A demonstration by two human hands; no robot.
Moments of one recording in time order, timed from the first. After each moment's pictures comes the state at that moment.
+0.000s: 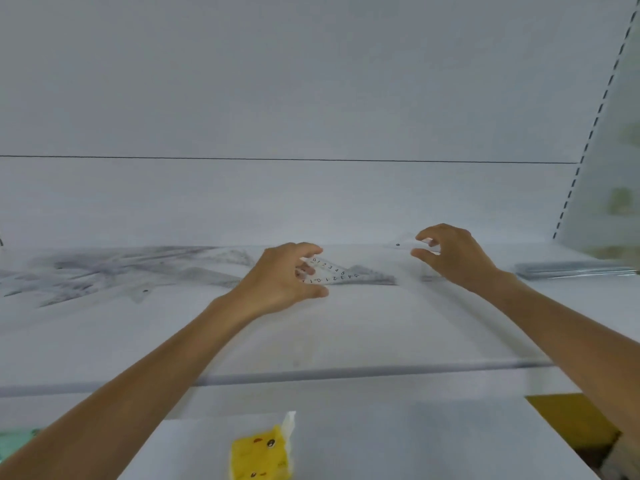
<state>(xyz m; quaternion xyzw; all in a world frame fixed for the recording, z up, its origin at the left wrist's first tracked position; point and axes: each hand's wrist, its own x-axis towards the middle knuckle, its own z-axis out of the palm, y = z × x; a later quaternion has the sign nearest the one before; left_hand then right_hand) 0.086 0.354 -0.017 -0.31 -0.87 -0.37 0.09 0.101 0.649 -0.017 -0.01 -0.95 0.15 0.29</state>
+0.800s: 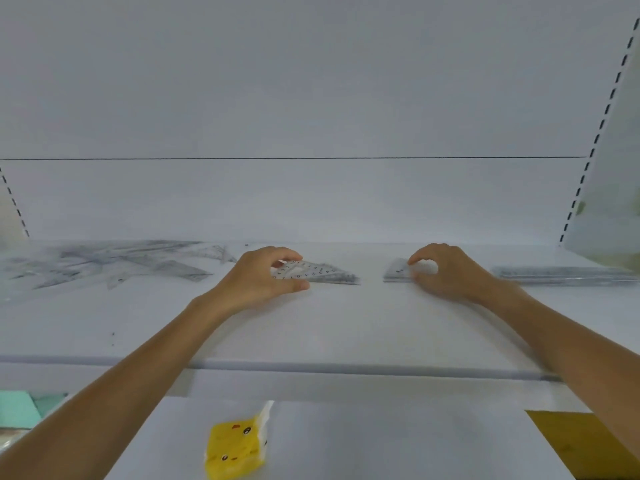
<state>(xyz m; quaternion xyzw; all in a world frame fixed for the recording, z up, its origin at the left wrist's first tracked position) 0.091 0.411 -0.029 -0.24 -0.90 -0.34 0.11 0.103 0.735 -0.036 0.06 -0.97 0.16 0.17</state>
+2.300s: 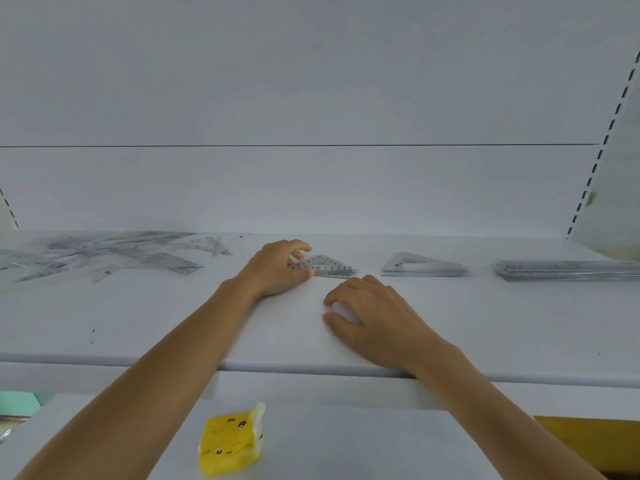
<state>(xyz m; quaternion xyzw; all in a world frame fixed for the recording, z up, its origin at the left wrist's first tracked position) 0.044 0.442 -0.048 -0.22 -0.93 -0.28 0.08 0.167 0.614 -0.055 0.20 -0.95 0.16 0.16</state>
